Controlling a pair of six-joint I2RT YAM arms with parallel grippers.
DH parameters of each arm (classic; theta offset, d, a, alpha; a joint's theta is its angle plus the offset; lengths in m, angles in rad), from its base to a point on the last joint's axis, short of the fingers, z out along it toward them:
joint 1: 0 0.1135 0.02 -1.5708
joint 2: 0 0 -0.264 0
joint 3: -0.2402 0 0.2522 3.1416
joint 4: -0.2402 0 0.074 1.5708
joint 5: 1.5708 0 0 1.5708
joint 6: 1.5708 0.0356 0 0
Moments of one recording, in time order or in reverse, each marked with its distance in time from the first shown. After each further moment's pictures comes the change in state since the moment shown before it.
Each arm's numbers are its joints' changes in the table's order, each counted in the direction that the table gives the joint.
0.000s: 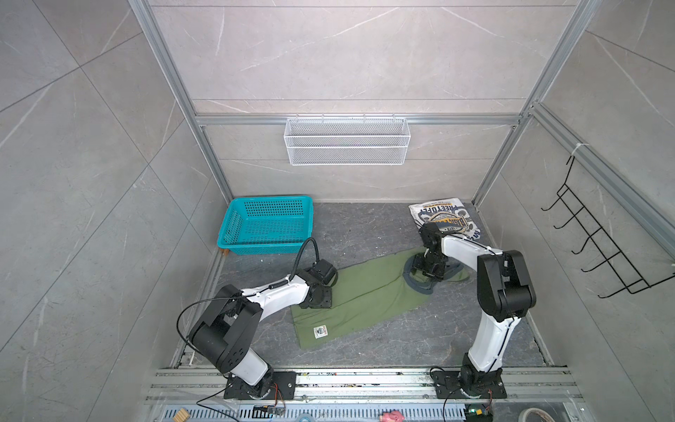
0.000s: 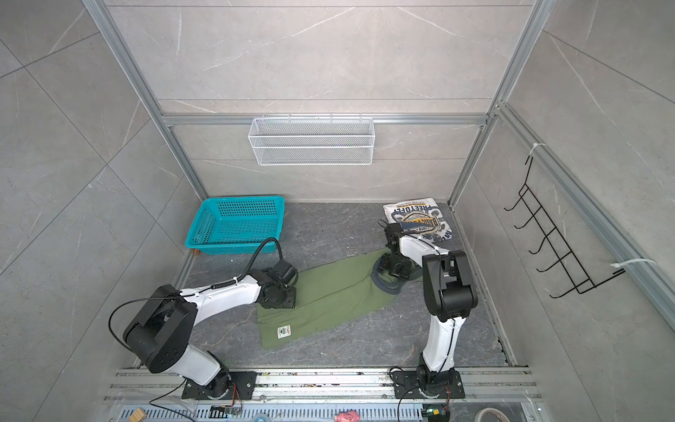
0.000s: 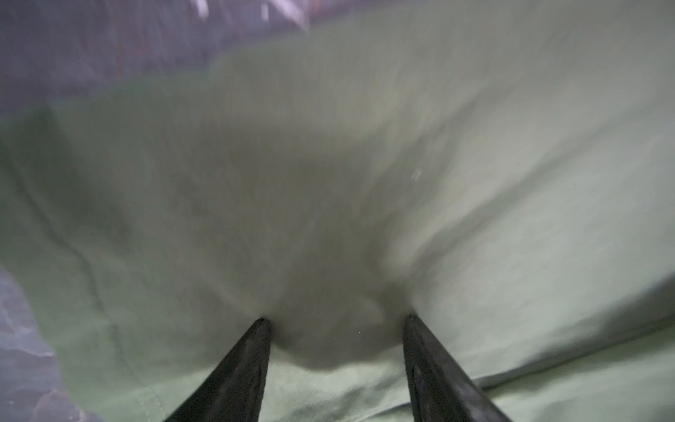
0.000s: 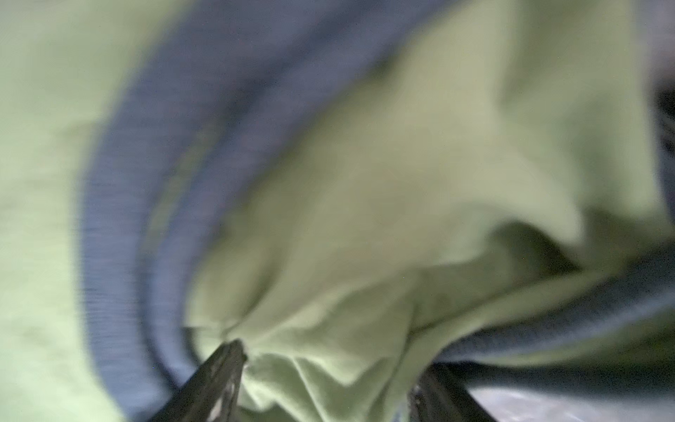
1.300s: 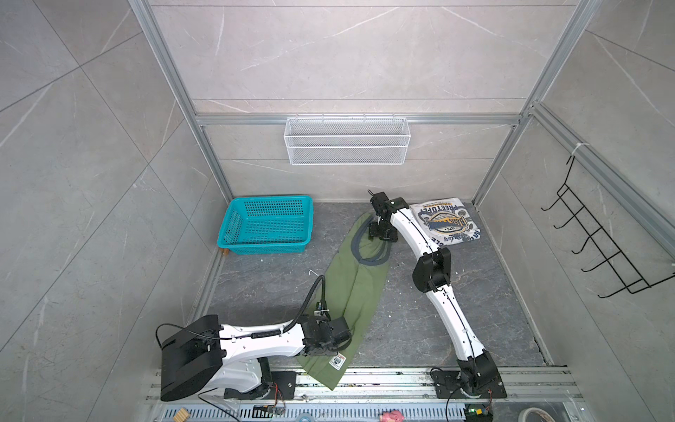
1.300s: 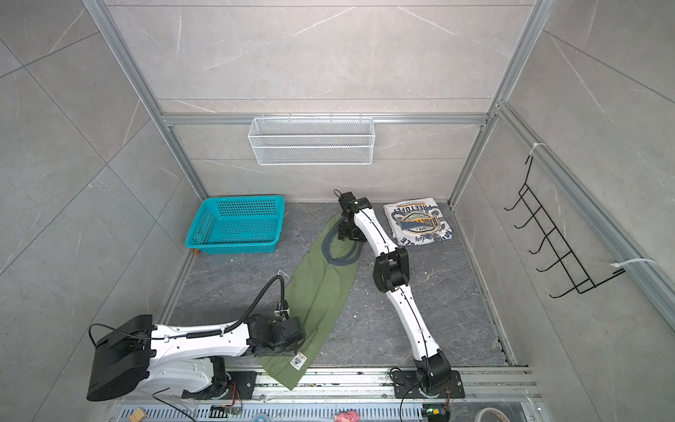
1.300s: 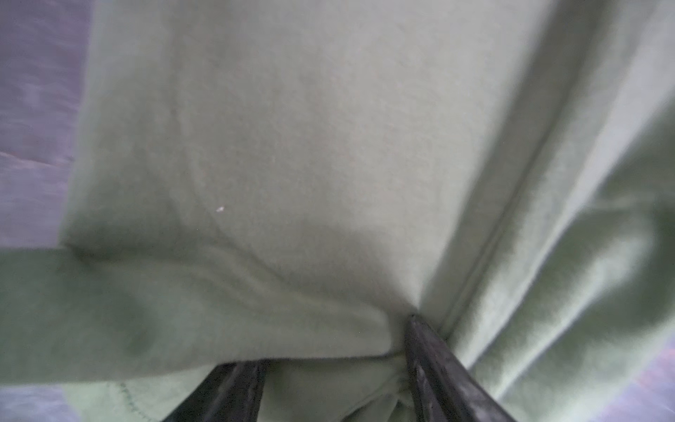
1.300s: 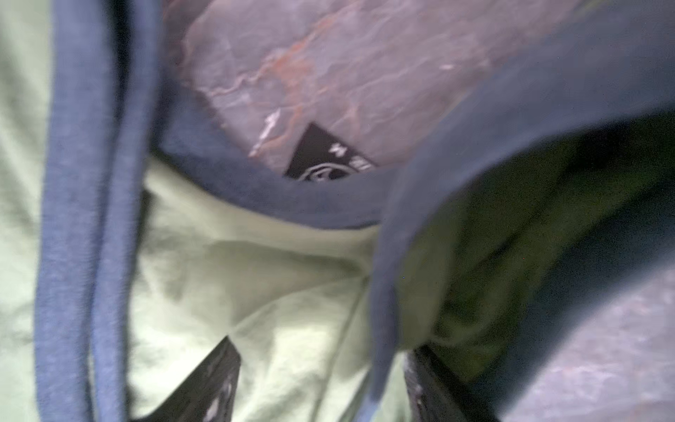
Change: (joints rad) left arm -0.549 -0.269 0.196 -0.129 -0.090 -0.566; right arm 0.172 0.872 -1.536 -0.544 0.036 -0.100
